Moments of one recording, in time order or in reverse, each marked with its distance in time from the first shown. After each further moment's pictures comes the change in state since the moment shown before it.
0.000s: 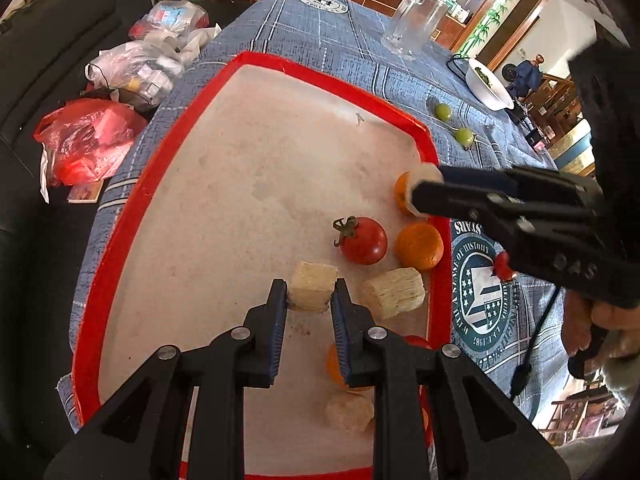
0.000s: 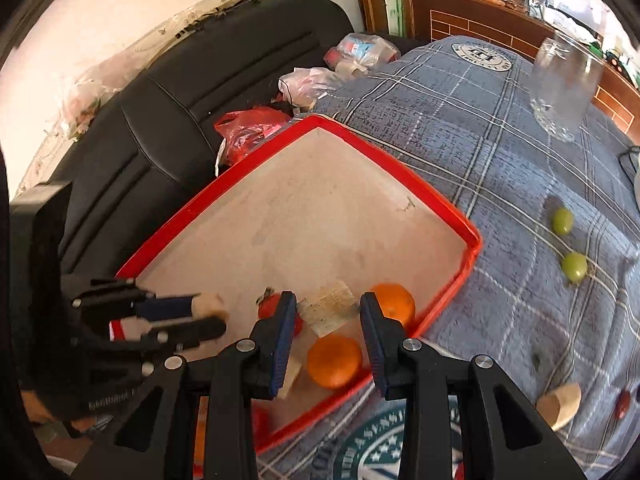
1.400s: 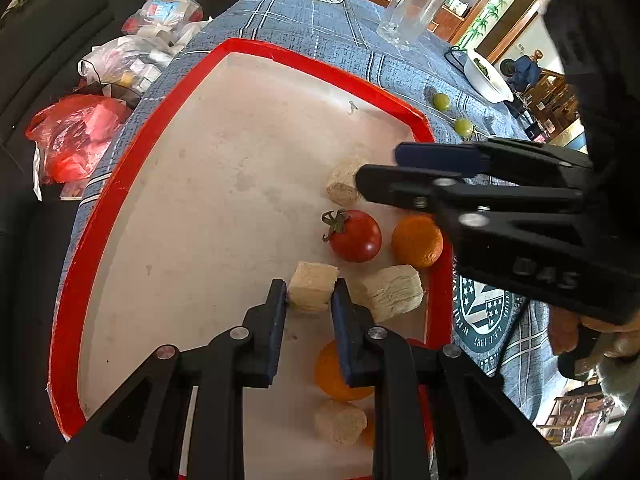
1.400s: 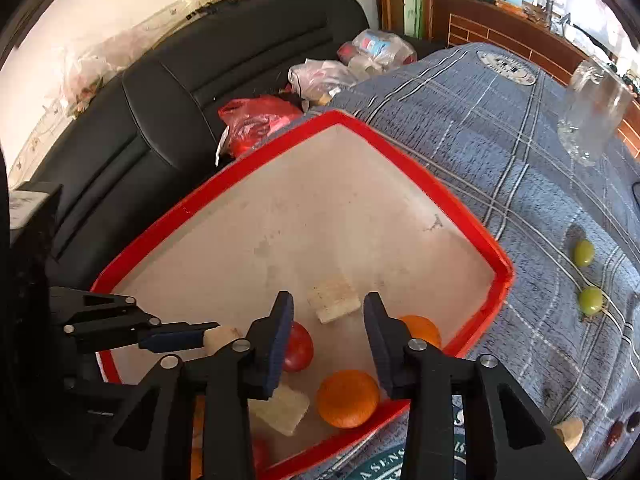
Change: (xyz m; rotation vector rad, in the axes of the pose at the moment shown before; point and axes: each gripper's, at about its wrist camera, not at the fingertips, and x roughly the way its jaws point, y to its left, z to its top) left arm 0.011 -0.005 0.000 0.008 0.019 -0.006; right arm 0.016 0.016 0.007 -0.057 -0.003 -0.016
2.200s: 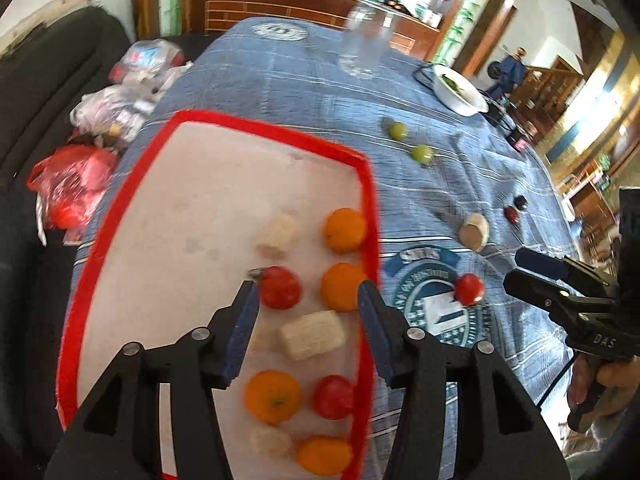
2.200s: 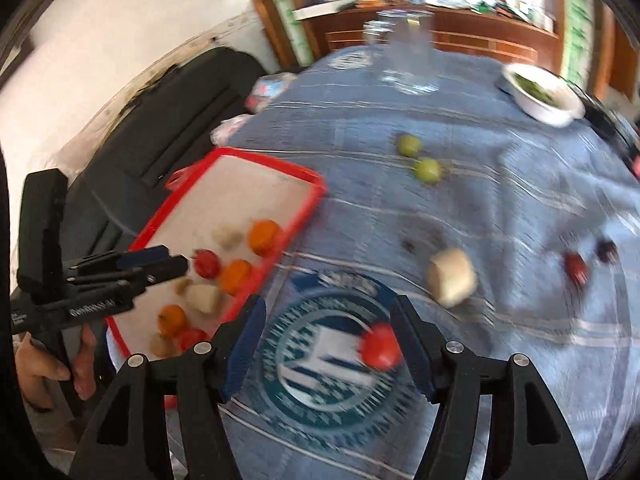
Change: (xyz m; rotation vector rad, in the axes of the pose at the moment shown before) left arm -0.022 -0.061 0.018 0.098 -0.105 0.017; right arm -0.116 -0.100 -0.135 0.400 -0.151 -0.090
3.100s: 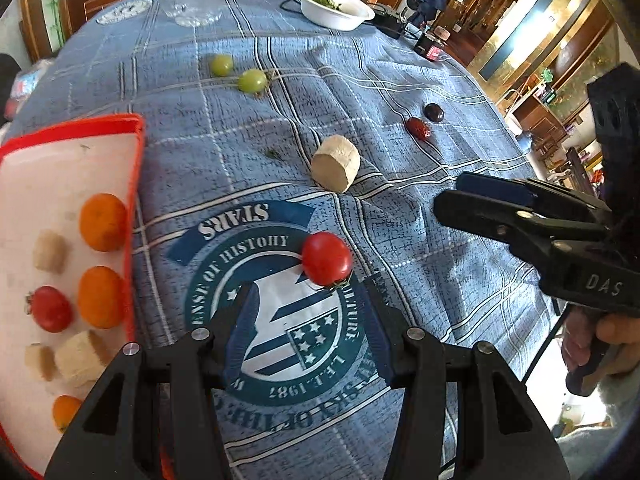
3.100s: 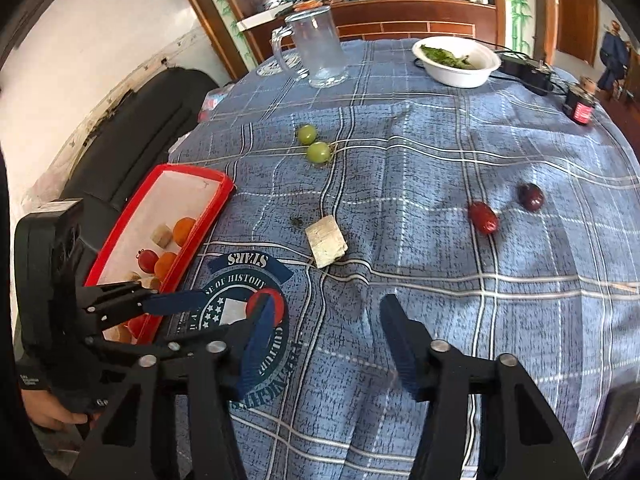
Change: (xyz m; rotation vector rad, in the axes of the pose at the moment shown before) left arm 0.061 -0.128 -0.012 0.223 0.178 -0.188; right arm -0.016 -0.064 -0.010 0.059 0.015 -0.059
